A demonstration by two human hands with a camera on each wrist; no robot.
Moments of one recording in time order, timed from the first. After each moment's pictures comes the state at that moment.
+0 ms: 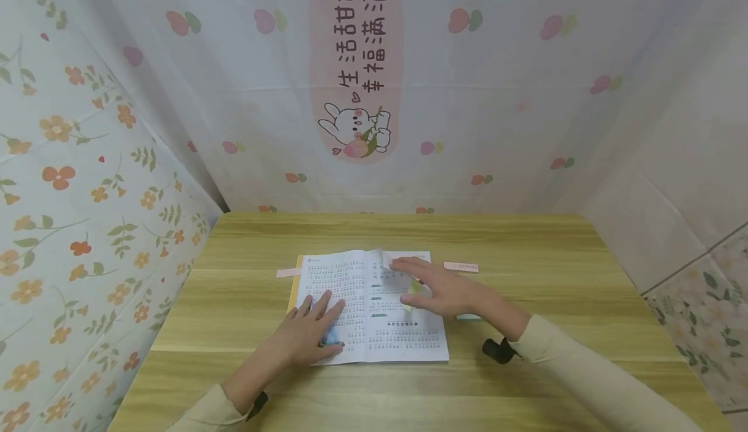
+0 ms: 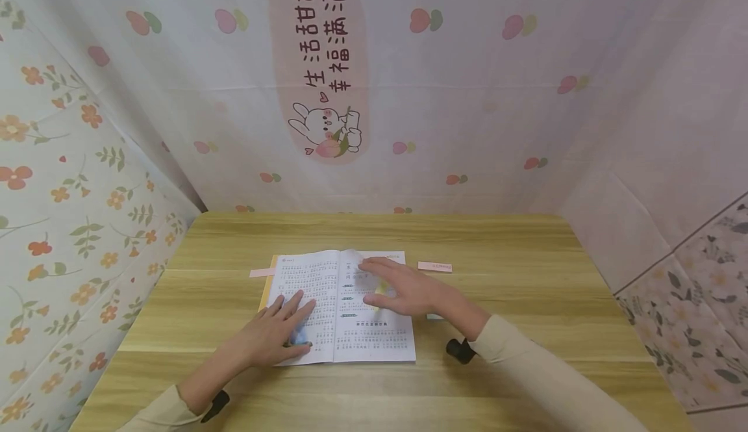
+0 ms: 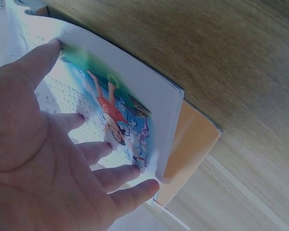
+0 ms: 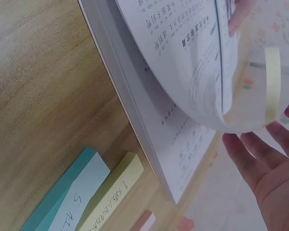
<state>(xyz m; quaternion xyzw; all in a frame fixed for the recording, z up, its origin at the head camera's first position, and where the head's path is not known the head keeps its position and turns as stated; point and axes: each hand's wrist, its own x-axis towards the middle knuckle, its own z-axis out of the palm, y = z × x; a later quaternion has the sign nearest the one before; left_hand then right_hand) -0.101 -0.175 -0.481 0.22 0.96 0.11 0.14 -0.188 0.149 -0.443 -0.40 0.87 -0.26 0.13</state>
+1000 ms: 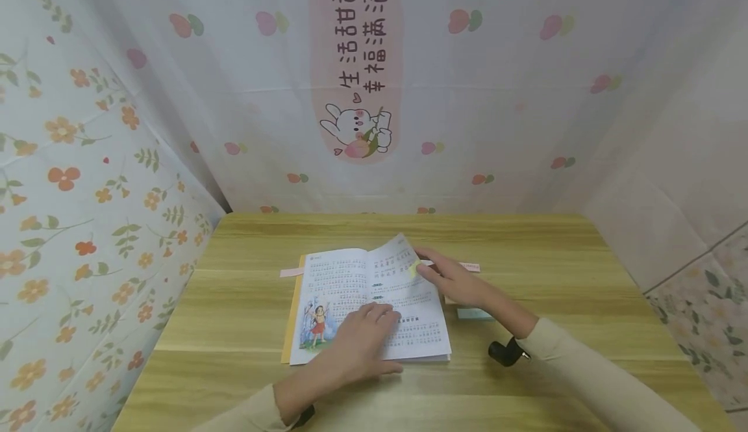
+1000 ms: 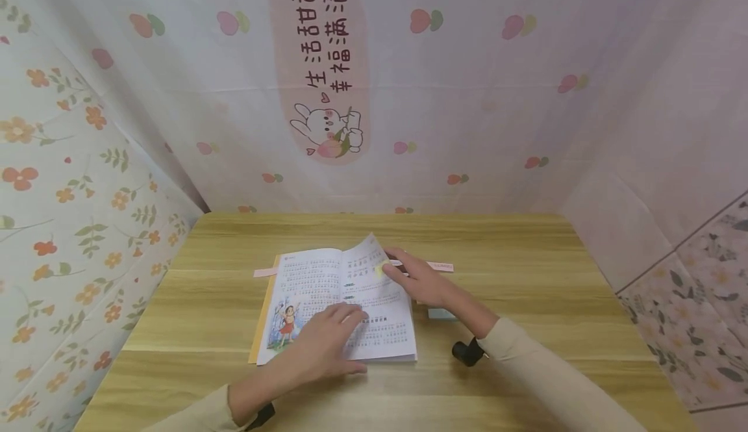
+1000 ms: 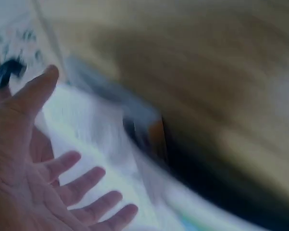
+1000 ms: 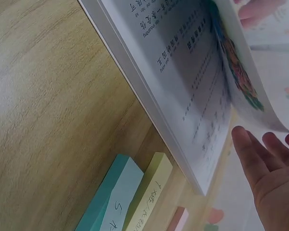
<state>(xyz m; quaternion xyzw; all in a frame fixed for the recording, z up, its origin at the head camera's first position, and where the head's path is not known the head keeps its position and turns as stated) -0.090 -0.085 -0.468 0.31 0.94 0.14 0.01 -0.198 0.166 -0.456 -0.33 0.79 -0.49 0.17</state>
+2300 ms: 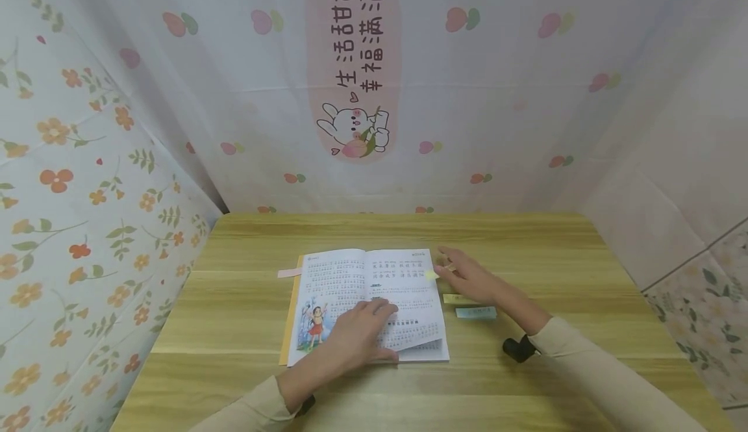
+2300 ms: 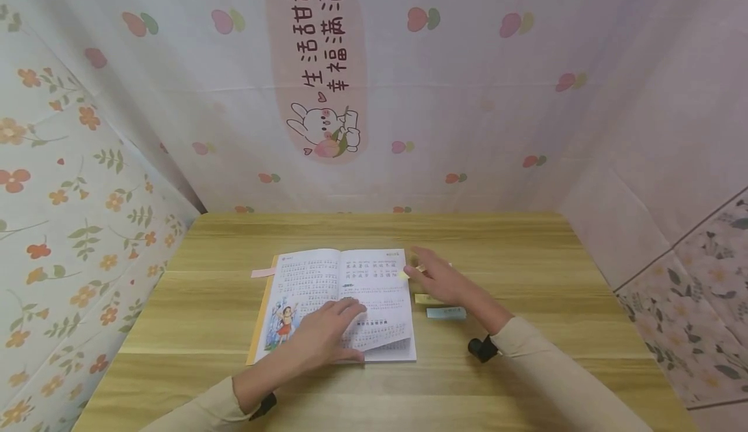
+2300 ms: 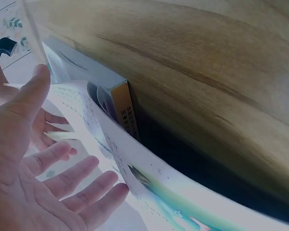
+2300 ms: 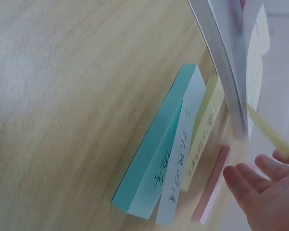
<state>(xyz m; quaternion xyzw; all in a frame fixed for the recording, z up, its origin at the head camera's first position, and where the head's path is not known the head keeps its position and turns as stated) -0.105 -0.082 -0.477 0.30 0.94 0.15 0.02 -0.211 0.211 -0.480 -0.23 0.89 -0.38 0.13</state>
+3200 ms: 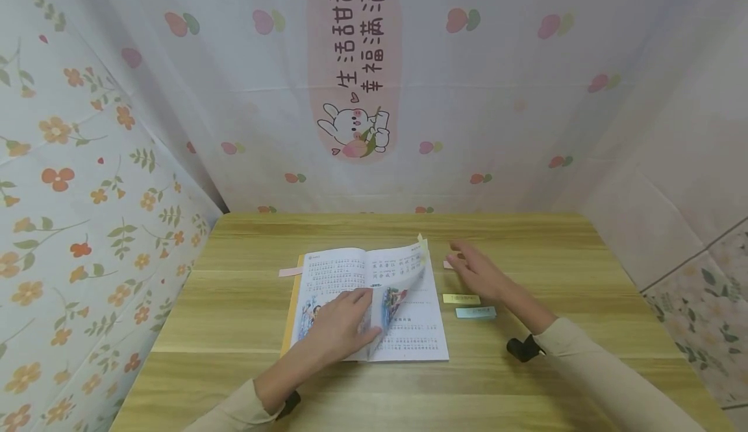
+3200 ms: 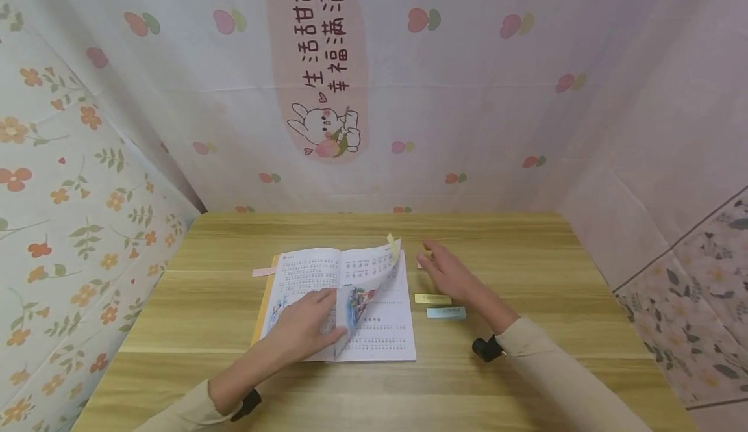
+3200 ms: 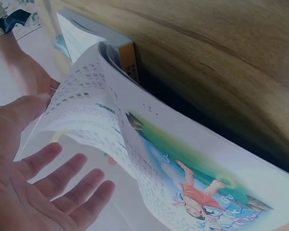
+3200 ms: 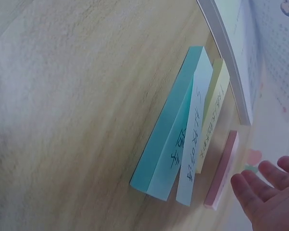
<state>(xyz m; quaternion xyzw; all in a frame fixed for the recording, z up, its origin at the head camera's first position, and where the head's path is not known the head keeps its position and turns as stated) -0.107 -0.109 -0.460 0.27 0.95 0.16 -0.03 -0.217 0.225 -0.483 -0.21 0.90 -0.38 0.06</state>
